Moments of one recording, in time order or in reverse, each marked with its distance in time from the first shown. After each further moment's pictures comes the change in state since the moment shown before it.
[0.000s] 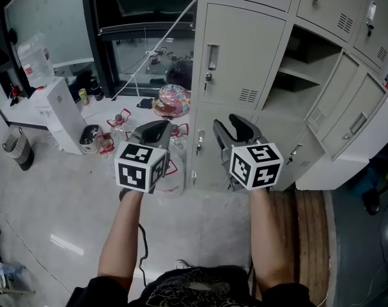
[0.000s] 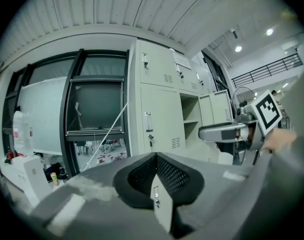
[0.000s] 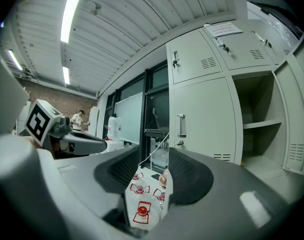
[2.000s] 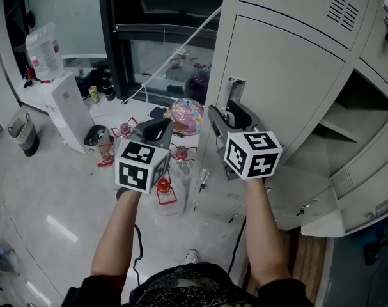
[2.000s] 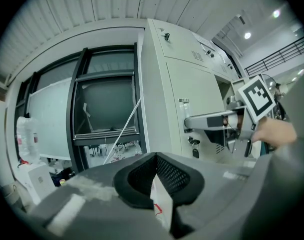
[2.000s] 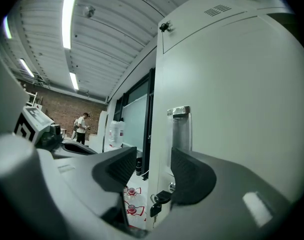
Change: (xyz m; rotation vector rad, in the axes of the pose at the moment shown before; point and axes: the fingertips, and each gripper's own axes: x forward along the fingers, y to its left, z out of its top) left arm 0.156 0.110 0.017 0.025 0.030 0.158; right arm 0.219 -0.082 0.038 -0.018 -0.056 0.164
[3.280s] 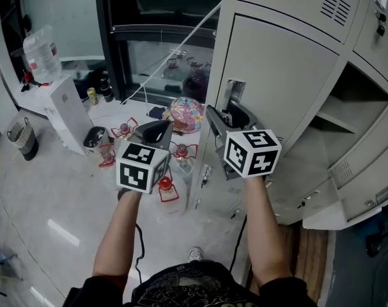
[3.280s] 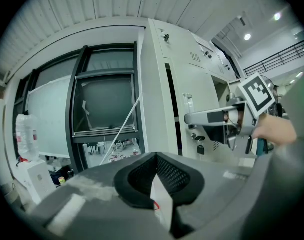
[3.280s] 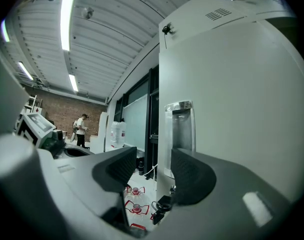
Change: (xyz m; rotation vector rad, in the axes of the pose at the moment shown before) left arm -0.013 0.000 -0.011 -0.007 -0.005 -0.017; right arm -0.011 0.018 -0.002 0.025 0.005 0.003
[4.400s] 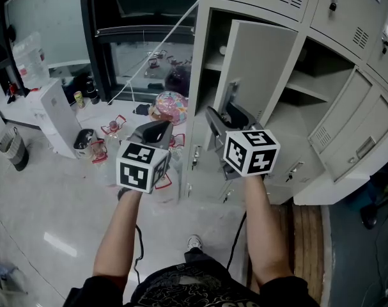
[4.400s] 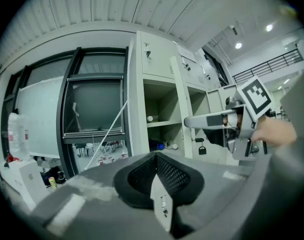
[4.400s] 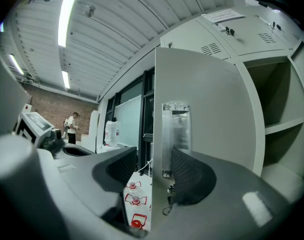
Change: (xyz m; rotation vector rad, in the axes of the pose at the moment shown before) left arm -0.076 -0.070 0.000 0.006 -0.025 -0.125; right arm -0.108 0.038 0.001 0.009 0.011 -0.131
